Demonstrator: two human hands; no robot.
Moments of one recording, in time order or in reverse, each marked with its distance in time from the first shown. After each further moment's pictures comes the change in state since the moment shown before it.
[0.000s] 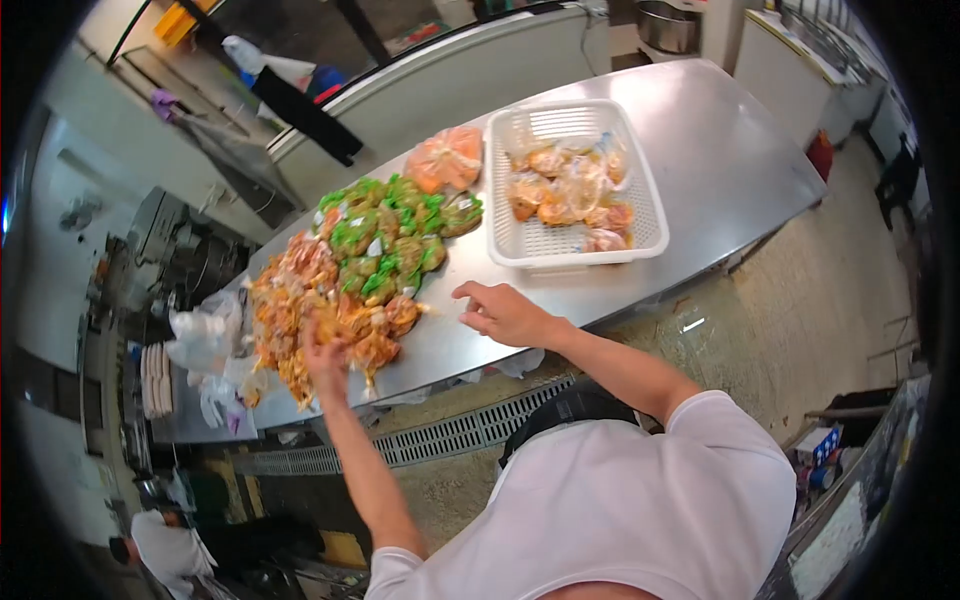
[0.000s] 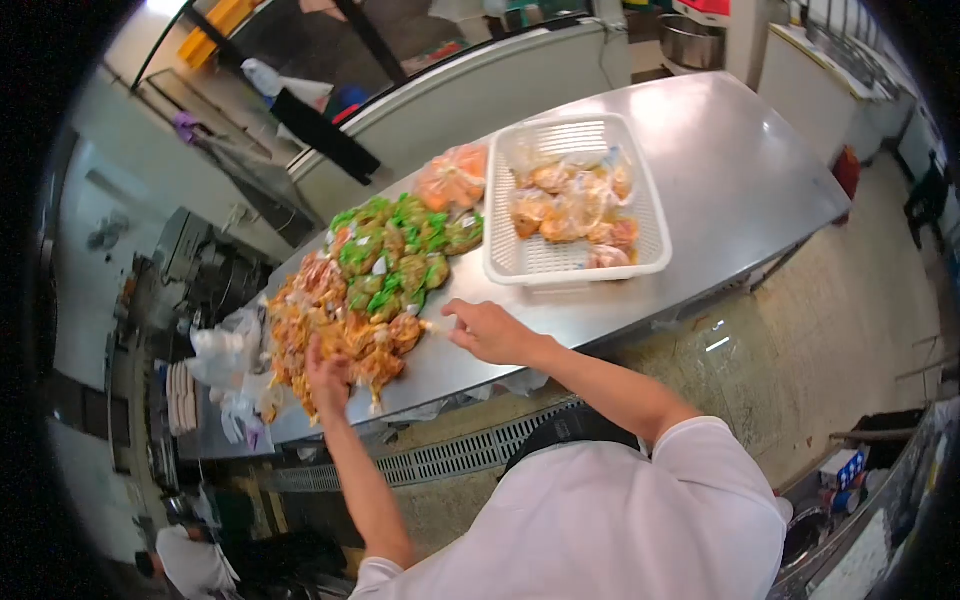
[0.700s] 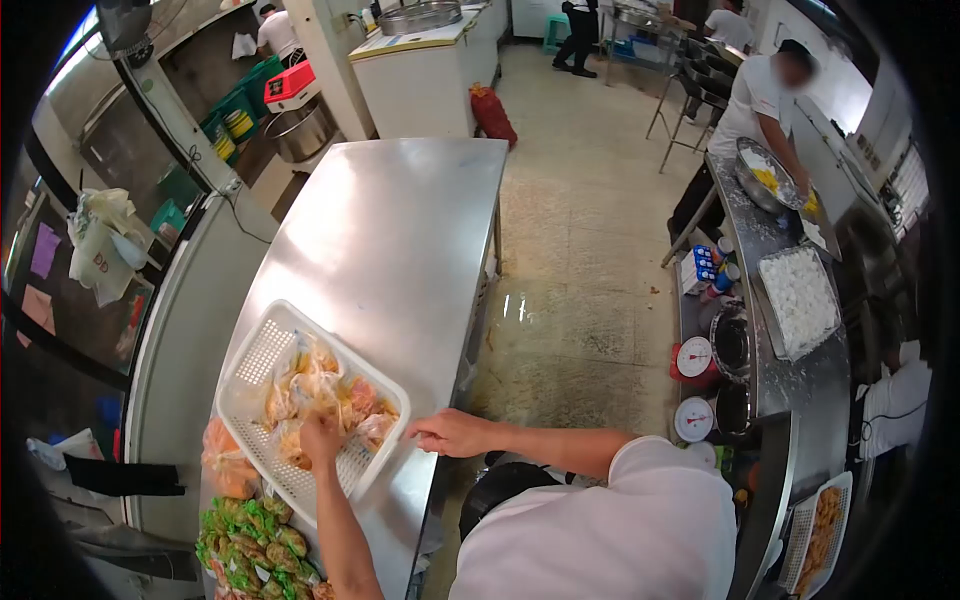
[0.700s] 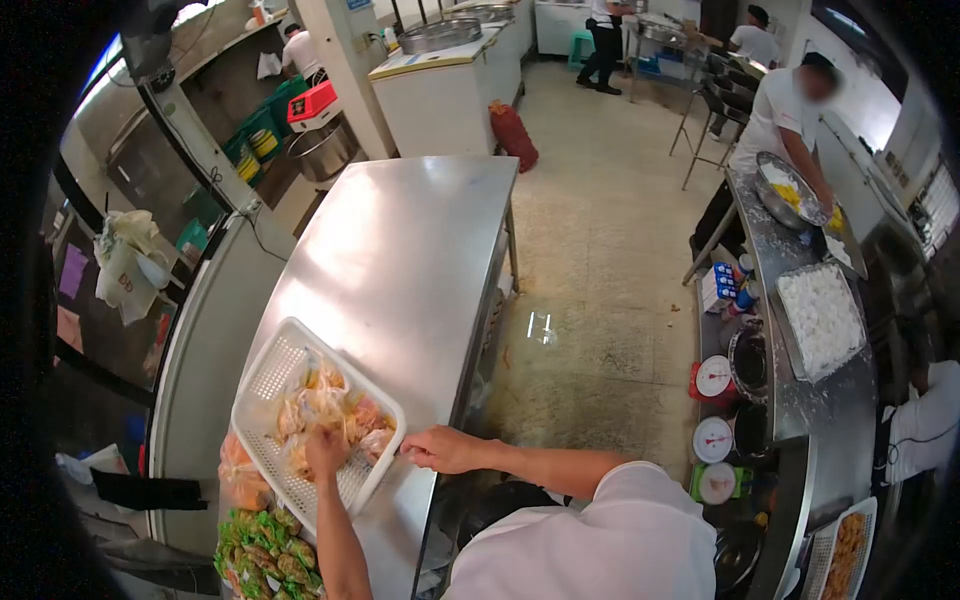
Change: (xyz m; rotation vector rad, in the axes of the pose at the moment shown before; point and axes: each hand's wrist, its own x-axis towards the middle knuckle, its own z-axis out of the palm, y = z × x) left_hand 0.018 -0.154 0.470 1.065 -0.962 0.523; right_hand -0.173 0.075 -0.161 -0.017 0.558 0.385
